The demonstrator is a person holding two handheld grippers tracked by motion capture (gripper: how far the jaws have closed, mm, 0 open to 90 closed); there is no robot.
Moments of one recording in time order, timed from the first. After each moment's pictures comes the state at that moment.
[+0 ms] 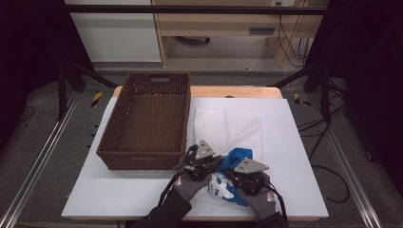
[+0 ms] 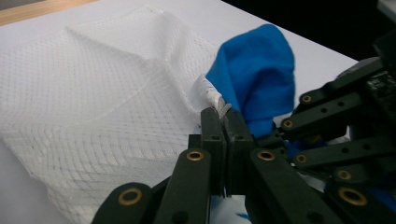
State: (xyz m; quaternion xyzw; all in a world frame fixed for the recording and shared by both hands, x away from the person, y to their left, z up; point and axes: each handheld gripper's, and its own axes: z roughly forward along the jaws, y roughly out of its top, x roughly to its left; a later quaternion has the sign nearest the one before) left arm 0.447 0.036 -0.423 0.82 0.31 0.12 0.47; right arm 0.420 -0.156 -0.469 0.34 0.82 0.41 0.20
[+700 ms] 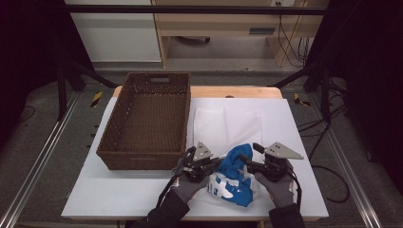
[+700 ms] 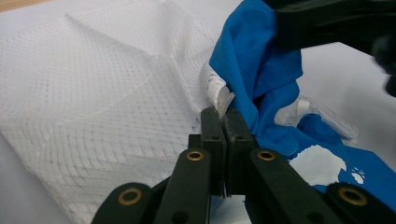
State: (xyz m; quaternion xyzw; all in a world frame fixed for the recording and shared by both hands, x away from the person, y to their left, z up) left arm 0.446 0.040 -0.432 0.82 0.31 0.12 0.46; right arm 0.442 -0.212 -0.430 0.40 0.72 0.51 0.24
